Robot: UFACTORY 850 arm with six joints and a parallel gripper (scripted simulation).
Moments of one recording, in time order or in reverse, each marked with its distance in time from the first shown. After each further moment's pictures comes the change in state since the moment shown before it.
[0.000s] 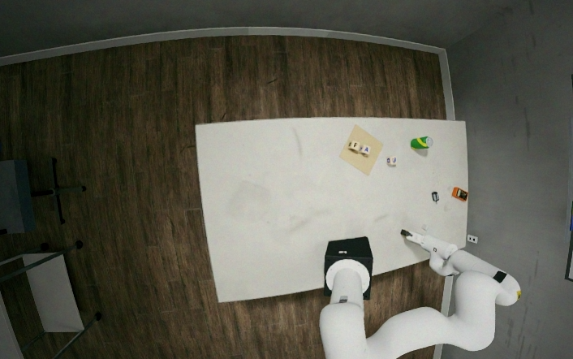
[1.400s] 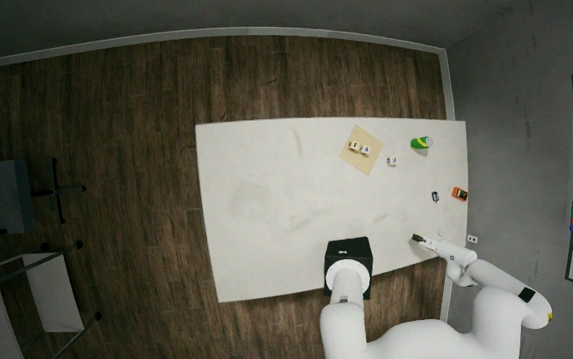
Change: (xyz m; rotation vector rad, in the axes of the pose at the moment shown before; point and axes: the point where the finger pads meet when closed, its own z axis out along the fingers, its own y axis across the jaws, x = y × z) arm 0.000 0.000 -0.095 0.000 0.000 0.000
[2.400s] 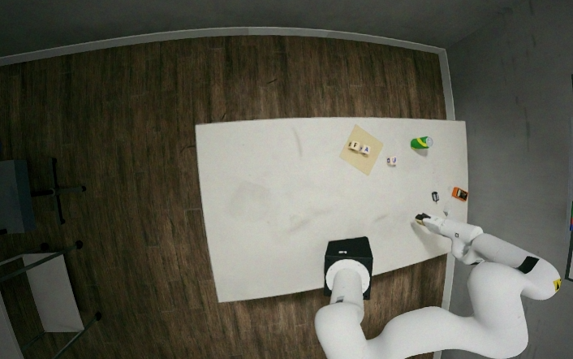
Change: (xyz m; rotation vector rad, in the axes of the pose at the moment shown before) arm 0.095 -0.061 -0.023 -0.022 0.011 0.347
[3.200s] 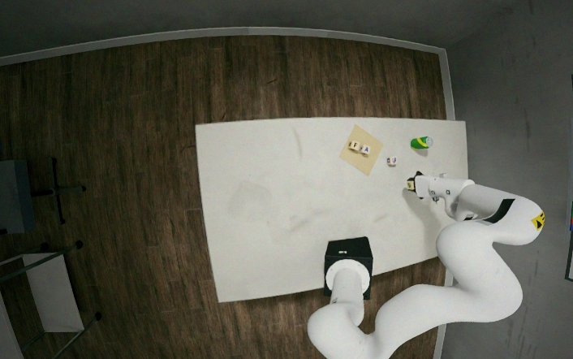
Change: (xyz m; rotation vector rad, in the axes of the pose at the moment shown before) arm 0.073 -0.196 -0.009 -0.001 0.012 0.558
